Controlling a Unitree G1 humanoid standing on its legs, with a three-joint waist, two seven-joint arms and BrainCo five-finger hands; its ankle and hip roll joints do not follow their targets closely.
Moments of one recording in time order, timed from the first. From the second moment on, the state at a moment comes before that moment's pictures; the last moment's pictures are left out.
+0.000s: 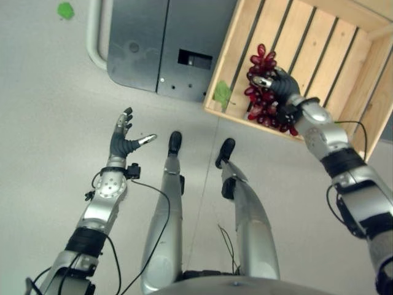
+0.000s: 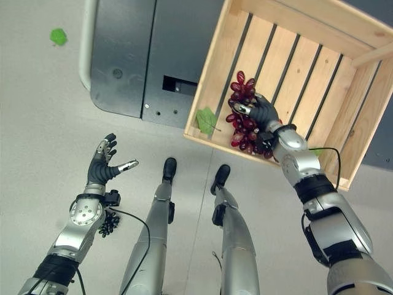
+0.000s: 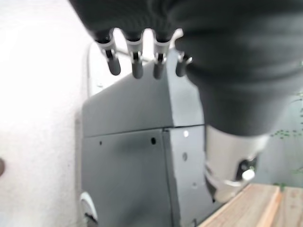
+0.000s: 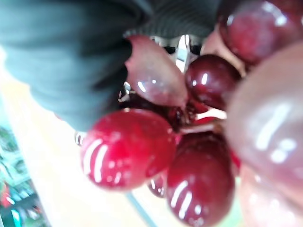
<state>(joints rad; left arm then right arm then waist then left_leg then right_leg) -0.21 0.52 -0.13 0.19 -0.23 -0.22 0.25 -0.82 -0.61 0.33 0.60 0.89 -0.06 0.22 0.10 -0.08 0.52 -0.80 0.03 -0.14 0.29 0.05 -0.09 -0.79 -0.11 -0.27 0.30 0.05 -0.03</state>
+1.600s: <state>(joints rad) -0.08 0.67 -0.02 0.01 -0.38 -0.22 -0.06 -0.38 -0.67 0.07 0.19 1.13 -0.08 0.24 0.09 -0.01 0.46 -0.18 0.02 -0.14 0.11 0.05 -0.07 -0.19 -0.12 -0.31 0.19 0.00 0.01</state>
